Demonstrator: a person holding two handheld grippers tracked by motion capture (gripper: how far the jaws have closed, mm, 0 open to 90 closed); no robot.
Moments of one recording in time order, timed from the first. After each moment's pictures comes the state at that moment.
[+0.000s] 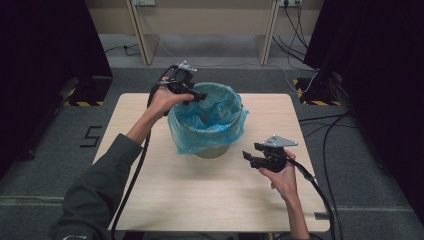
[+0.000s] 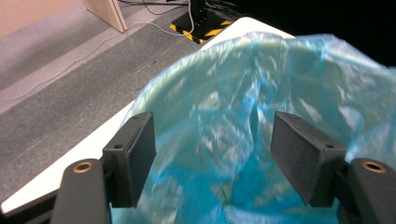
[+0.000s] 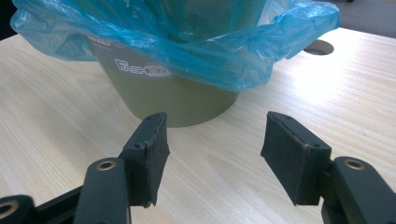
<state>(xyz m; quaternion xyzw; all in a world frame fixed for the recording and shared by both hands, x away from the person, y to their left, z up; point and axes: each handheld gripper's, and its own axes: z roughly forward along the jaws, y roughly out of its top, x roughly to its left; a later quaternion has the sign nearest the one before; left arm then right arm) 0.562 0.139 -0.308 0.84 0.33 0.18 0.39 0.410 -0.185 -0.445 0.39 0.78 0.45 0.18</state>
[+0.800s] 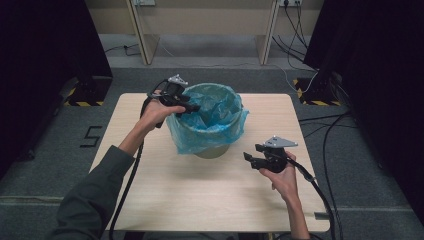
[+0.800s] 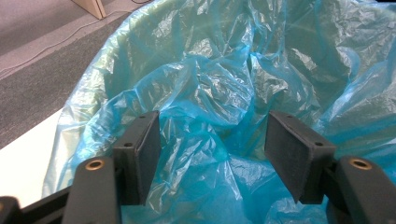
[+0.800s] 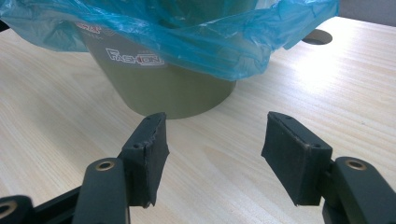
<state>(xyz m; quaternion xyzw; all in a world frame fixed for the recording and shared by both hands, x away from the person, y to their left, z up) 0.551 0.159 -0.343 0.84 0.33 0.13 0.40 0.411 -0.188 -0.451 0.40 0.78 0.45 0.18</state>
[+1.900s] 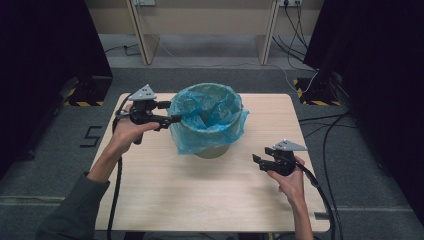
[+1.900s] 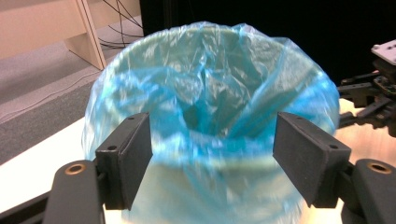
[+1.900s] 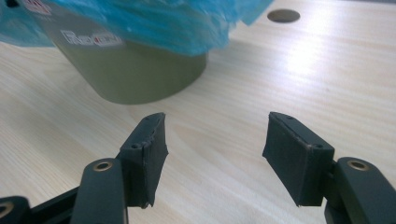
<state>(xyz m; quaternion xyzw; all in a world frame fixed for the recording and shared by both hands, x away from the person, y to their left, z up) 0.463 0.225 -0.331 0.79 0.30 0.16 0.51 0.408 -0.215 -0.465 0.44 0.76 0.44 0.18</state>
